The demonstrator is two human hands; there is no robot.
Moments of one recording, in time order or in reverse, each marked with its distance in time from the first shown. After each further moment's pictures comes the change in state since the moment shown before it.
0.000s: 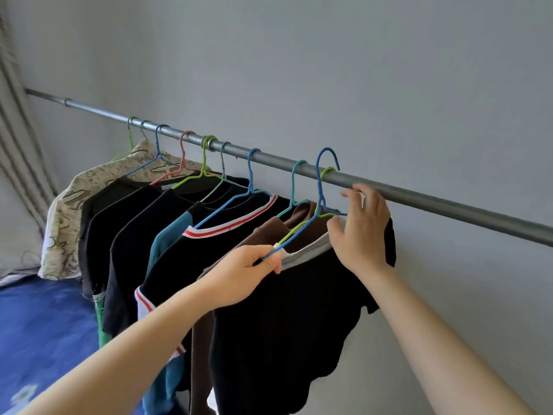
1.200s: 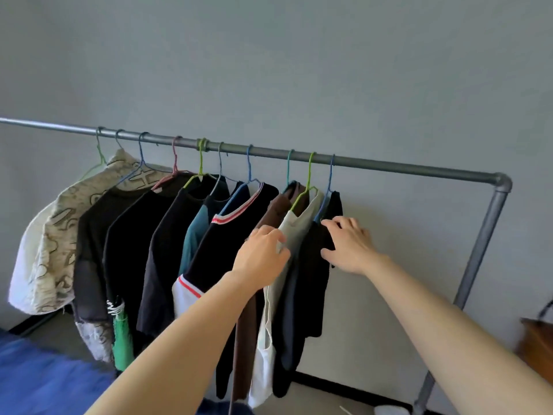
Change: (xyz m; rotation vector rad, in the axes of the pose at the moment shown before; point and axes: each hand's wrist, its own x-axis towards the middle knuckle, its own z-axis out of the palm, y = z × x) left_hand -0.087 -0.043 -0.045 0.312 0.027 0.246; right_hand -0.095 -0.165 -0.090 -0.376 -0.792 0.377
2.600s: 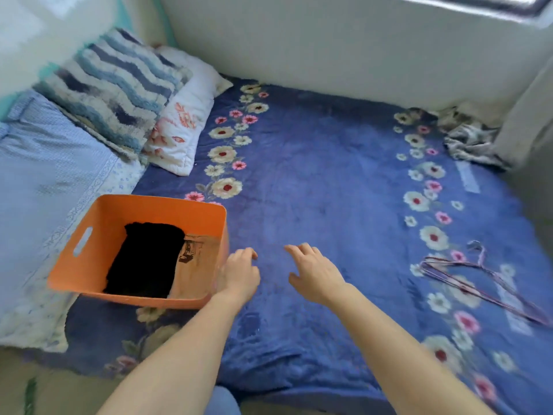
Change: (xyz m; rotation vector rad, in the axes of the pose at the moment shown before) left_hand -1.080 -0.144 -0.260 0.059 0.399 -1.849; right_hand -0.764 -0.748 0.196 0.036 -0.694 -1.576
